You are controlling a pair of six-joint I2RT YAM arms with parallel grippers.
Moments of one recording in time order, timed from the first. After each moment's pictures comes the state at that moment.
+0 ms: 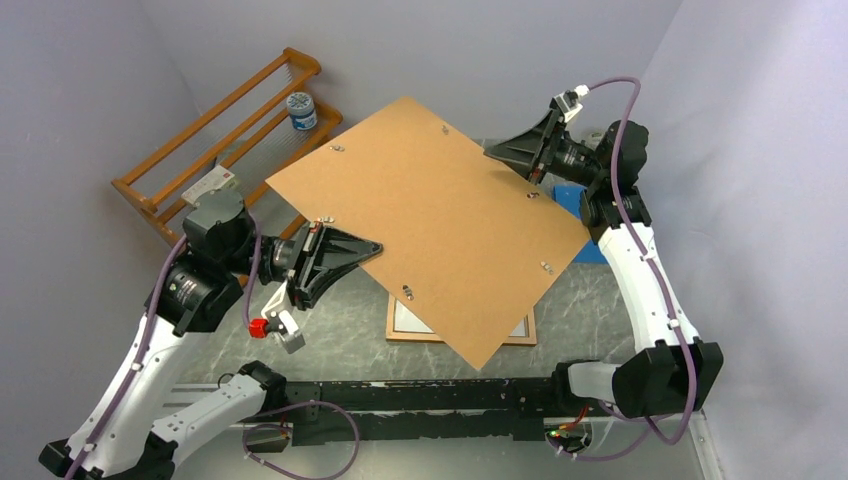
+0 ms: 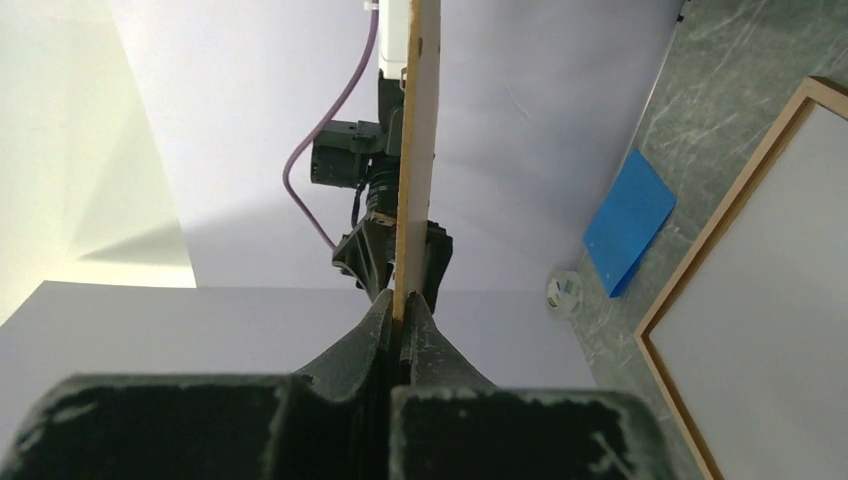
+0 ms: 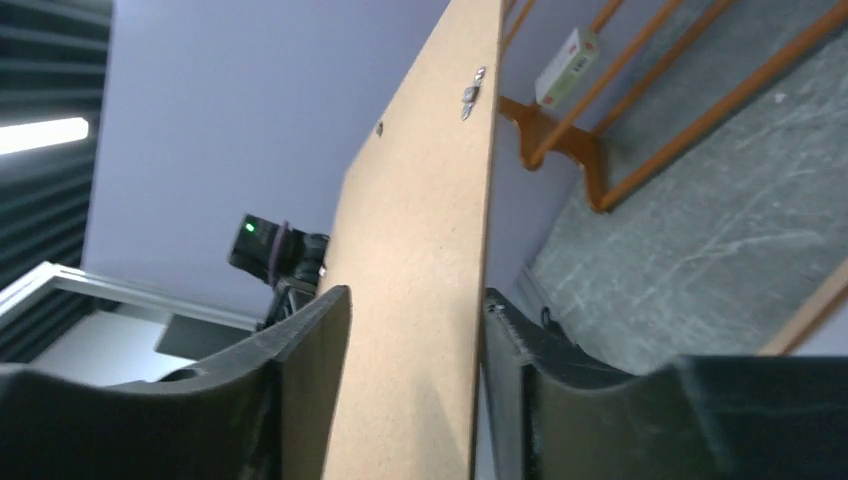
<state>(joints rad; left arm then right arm) -0.52 0.85 1.23 -0.48 1.21 1.59 0.09 1.26 1.26 0.11 -1.06 1.26</state>
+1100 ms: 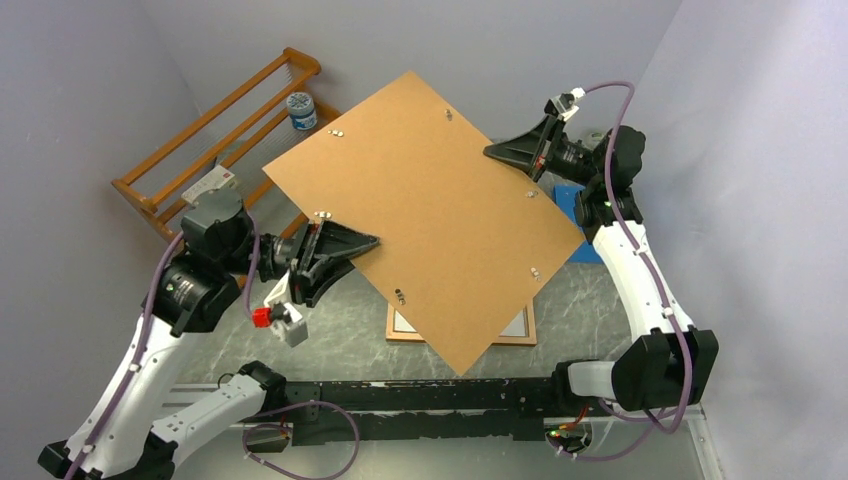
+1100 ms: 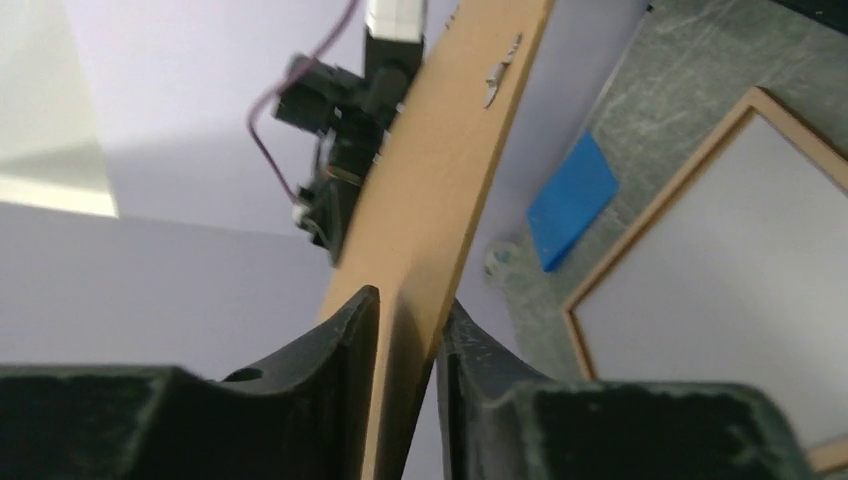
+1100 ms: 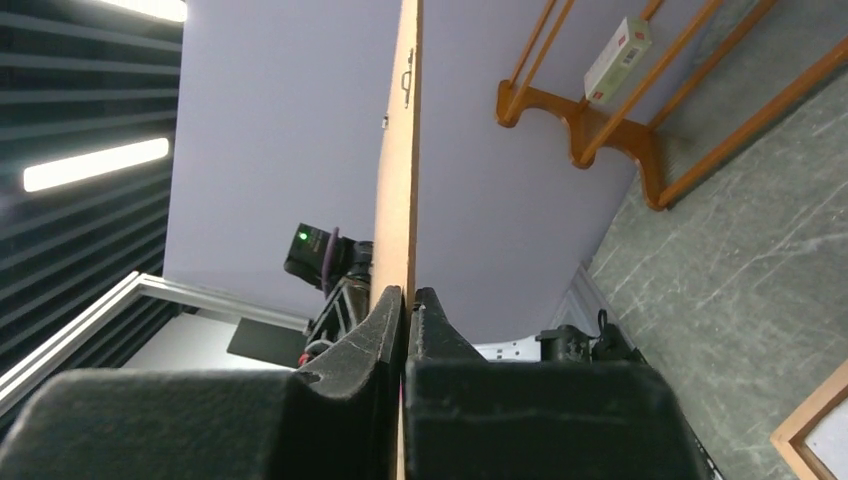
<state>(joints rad) -0.52 0.87 1.27 -0.54 1.17 1.48 0.09 1.28 1.21 0.33 -1.09 1.51</state>
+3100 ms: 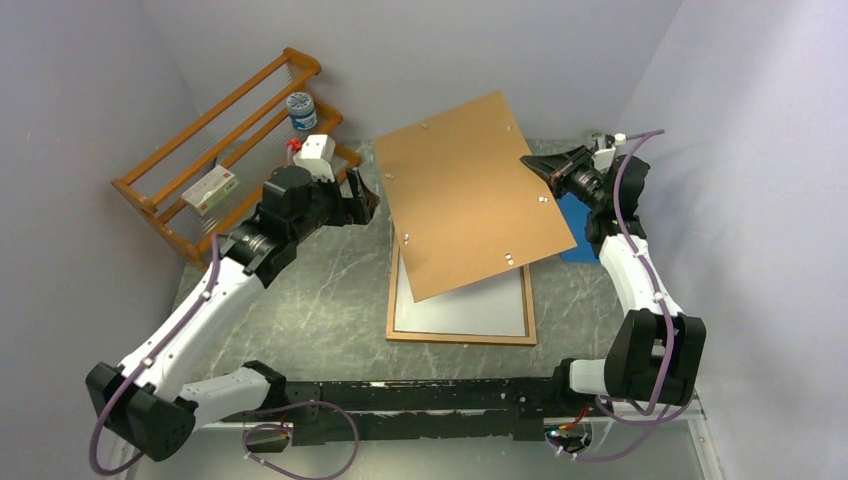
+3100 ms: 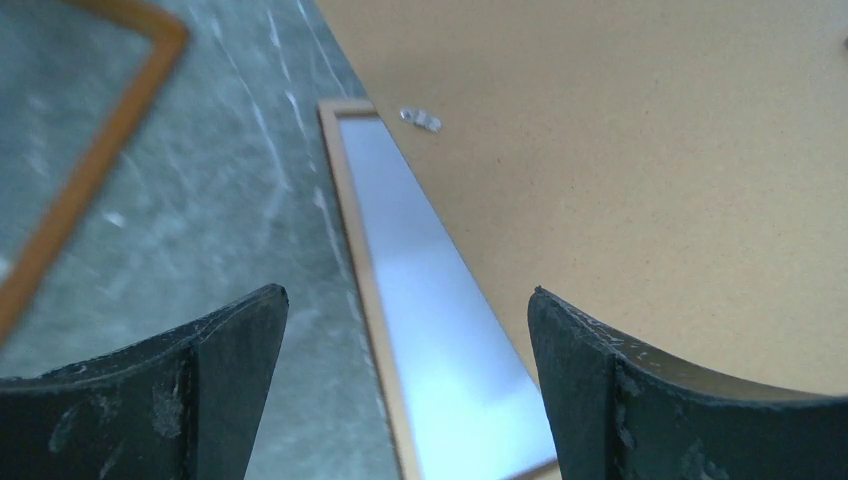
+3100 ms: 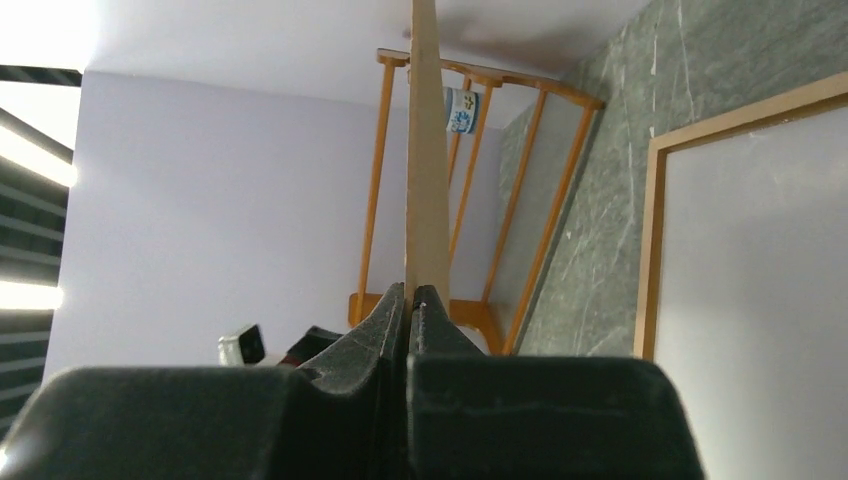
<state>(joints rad) -0.51 1.09 1.12 -0.33 -0.06 -0.35 -0.13 1.32 0.95 0.32 -0.76 1.31</state>
